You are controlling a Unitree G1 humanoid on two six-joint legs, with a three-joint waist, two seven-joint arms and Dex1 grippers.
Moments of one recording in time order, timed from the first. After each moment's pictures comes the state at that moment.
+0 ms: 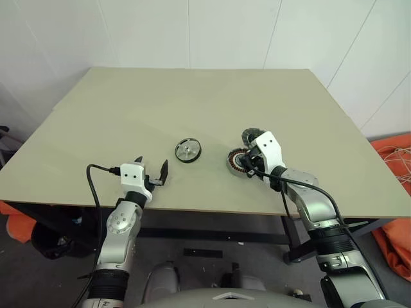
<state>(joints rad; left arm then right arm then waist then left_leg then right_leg) 0.00 0.10 0.04 0.05 -0.13 -0.09 -0.21 -0.31 -0.38 0.08 0.06 0.07 0.44 0.54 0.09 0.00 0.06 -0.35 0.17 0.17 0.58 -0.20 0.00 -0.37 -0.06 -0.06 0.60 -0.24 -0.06</state>
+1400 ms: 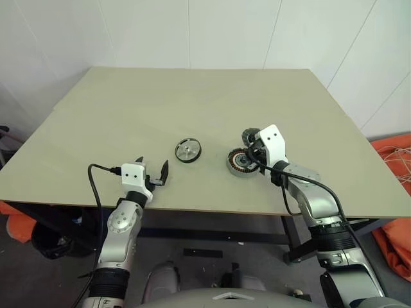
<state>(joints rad) -0.01 0.10 0.04 0.07 -0.13 -0.09 -0.21 -0.35 -0.38 0.06 0.03 0.10 0.49 0.48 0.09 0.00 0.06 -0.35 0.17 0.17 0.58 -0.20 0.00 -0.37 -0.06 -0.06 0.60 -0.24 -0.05</state>
